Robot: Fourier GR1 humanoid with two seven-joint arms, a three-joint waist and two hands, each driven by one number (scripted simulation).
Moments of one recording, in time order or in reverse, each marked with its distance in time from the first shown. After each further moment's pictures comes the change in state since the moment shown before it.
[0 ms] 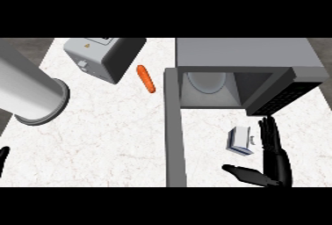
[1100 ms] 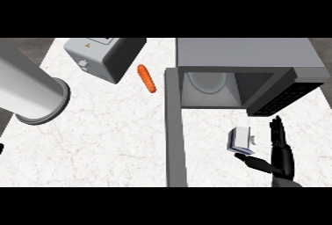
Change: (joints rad) left arm -0.038 -0.003 0.038 -0.023 0.026 -0.004 0.060; right arm -0.293 -0.087 -0.229 0.686 -0.003 0.013 -0.311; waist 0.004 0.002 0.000
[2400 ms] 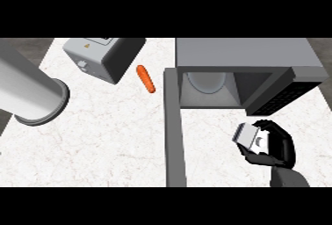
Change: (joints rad) left arm 0.044 0.005 0.033 0.014 0.063 -0.047 -0.005; right arm -0.023 -0.004 0.039 -0.135 -0.050 0.215 -0.067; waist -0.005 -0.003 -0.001
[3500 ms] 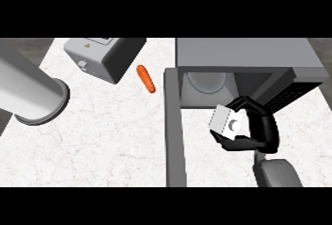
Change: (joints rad) left arm -0.011 0.016 0.045 0.060 0.036 -0.021 -0.010; right arm 0.030 0.103 0.200 -0.578 0.128 -0.159 0.464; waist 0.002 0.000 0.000
